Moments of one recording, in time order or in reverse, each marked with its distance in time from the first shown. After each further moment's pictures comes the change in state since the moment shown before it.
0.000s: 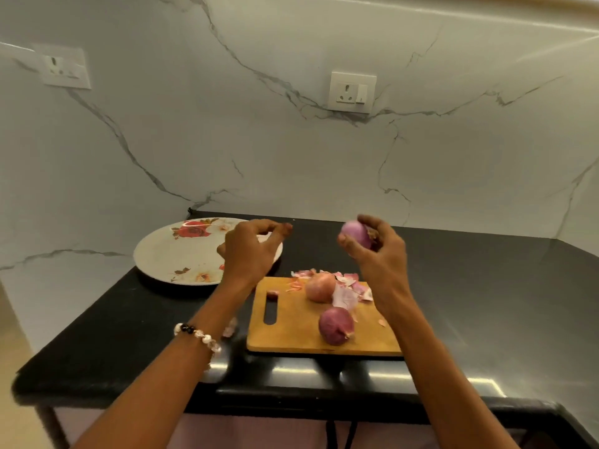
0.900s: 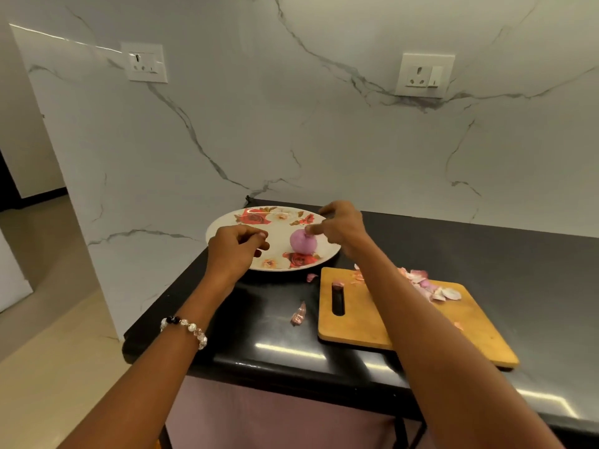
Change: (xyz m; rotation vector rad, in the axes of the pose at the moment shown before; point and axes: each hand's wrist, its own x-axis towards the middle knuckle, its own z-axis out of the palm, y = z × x) left_hand 0.010 -0.083 -0.102 -0.062 -0.037 -0.307; right_hand 0.042 -0.017 0.163 -0.360 -0.408 0.224
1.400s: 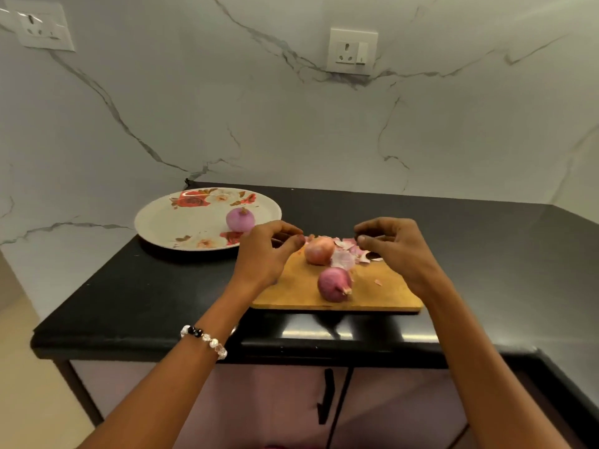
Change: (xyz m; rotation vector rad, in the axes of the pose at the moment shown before) left_hand -0.077 0.050 0.104 0.018 -0.286 0.316; right_hand -0.118 0.109 -0.147 0.157 0.089 -0.113
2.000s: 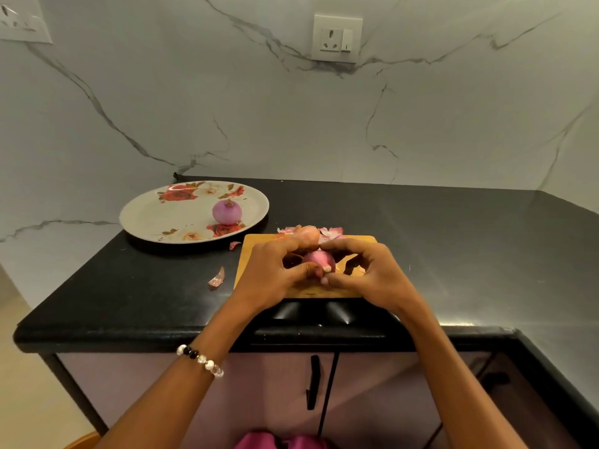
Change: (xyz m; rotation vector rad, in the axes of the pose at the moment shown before) left_hand -0.030 0.004 0.025 -0.045 -0.226 0.226; right_hand -0.036 0.033 0.012 -0.053 -0.177 -0.377
